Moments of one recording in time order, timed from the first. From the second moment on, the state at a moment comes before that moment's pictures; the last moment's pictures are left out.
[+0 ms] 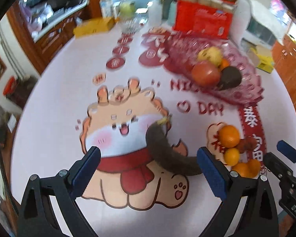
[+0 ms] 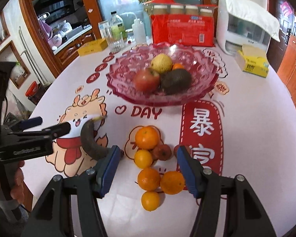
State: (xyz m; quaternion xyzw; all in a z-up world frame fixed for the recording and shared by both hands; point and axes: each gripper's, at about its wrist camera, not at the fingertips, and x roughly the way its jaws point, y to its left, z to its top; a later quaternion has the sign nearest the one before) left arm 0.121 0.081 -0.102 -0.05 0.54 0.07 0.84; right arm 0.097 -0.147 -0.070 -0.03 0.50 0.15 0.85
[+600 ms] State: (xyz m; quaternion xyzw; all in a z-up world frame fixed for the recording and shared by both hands) left arm 0.151 0.089 -0.177 -0.17 0.61 0.07 0.77; right arm 0.138 -0.133 -0.125 -0.05 0.53 0.14 0.83
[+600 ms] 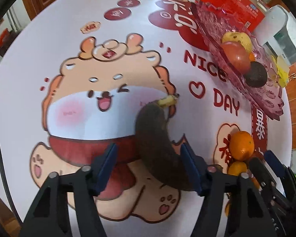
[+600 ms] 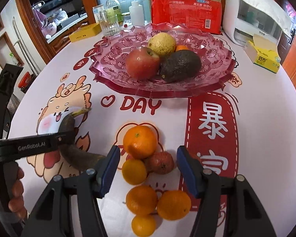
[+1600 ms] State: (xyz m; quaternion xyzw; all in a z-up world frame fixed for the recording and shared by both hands) left arm 0.162 0.064 -0.145 -0.11 0.54 0.01 0.83; right arm 0.146 -0.110 -0.138 -0.06 0.53 0.17 0.83
